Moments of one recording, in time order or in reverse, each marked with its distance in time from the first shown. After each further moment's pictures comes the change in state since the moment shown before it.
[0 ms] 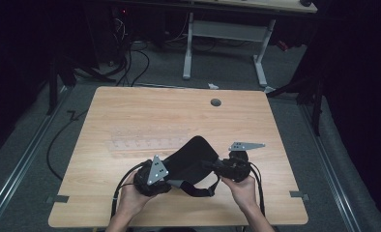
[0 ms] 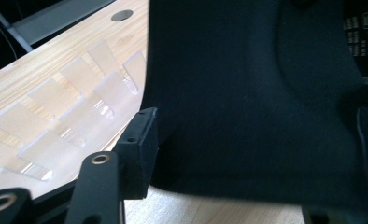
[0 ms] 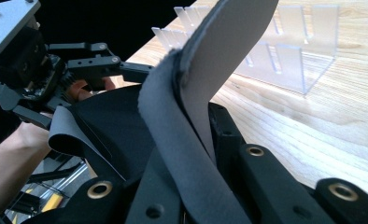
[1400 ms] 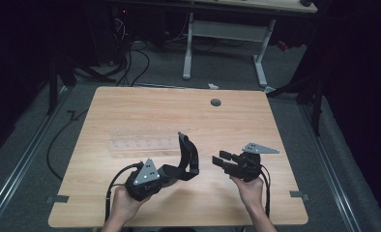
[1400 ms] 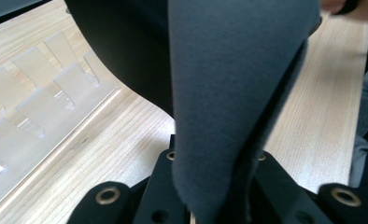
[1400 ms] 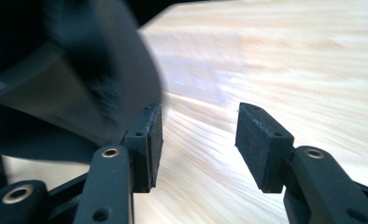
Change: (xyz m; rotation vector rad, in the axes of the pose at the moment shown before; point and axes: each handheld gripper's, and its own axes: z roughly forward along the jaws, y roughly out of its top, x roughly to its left) left arm 0.005 0.013 -0.032 0.062 -0.133 -0.134; right arm -0.028 -0.020 -0.021 -0.132 -0.216 -0.004
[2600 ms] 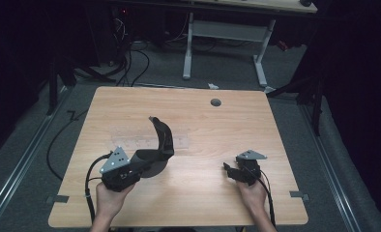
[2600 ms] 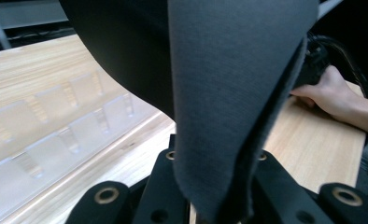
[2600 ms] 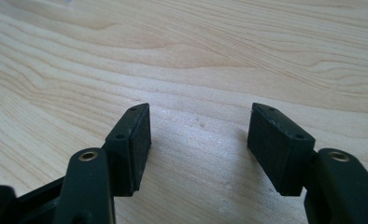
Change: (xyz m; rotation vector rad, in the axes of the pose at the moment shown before) left arm 0.031 0.037 -0.036 -0.198 0.056 -0.180; right arm -0.045 -0.047 0.030 0.216 -0.426 -0.134
